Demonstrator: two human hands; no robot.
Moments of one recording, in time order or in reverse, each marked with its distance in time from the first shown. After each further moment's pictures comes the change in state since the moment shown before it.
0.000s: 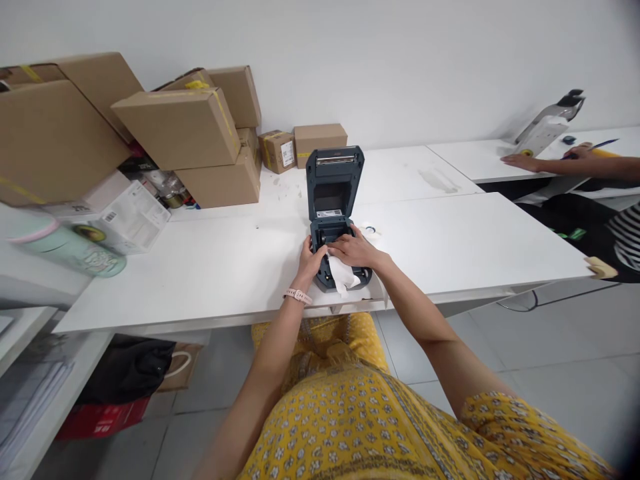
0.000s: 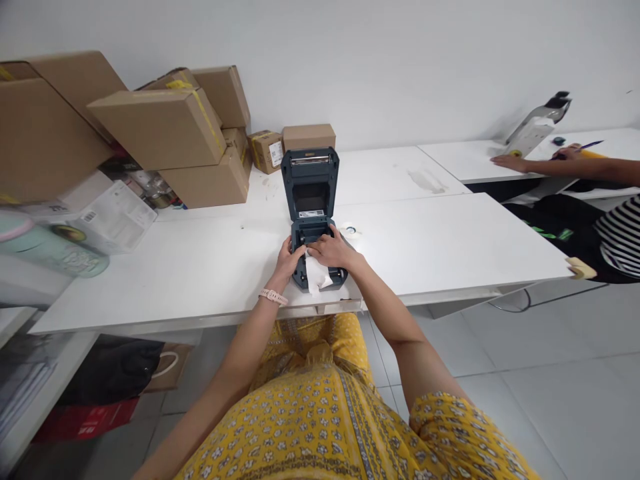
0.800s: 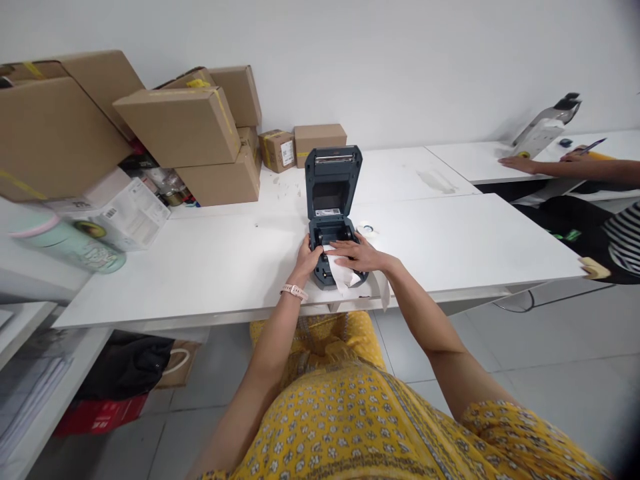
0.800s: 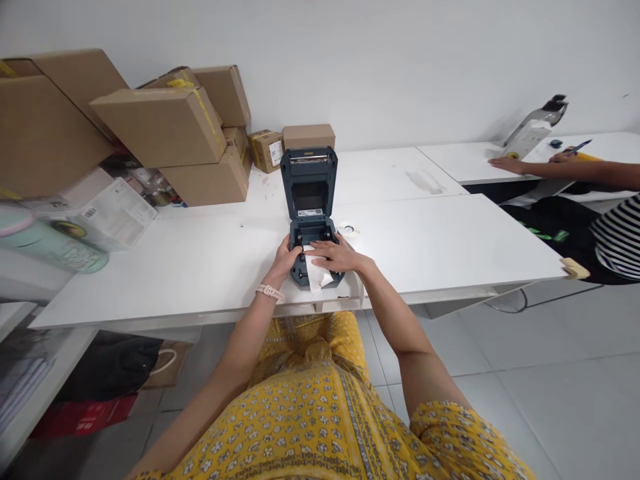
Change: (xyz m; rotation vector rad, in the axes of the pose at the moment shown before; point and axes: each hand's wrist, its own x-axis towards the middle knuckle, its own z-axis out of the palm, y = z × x) left_hand -0.002 0.008 -0.003 -0.036 -0.064 0.065; right_hand -0.032 0.014 -0.003 0.243 -0.131 -0.063
